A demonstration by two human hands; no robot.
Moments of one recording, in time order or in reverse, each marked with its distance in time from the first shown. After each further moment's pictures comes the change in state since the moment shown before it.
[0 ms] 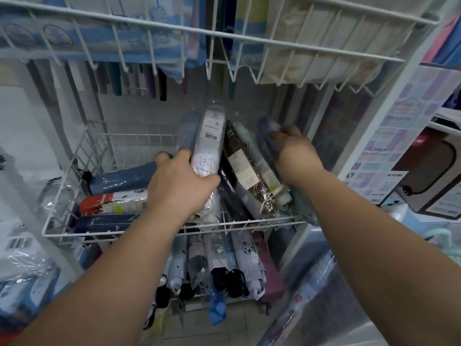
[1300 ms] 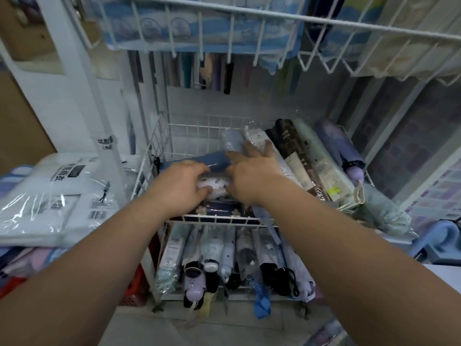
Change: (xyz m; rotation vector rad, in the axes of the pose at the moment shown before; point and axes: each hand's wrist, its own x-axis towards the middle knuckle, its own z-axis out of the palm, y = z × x) left_hand 0.028 -0.132 -0.046 0.271 -0.180 0.346; right_hand -0.025 -0.196 0.037 -0.410 -0.340 -0.435
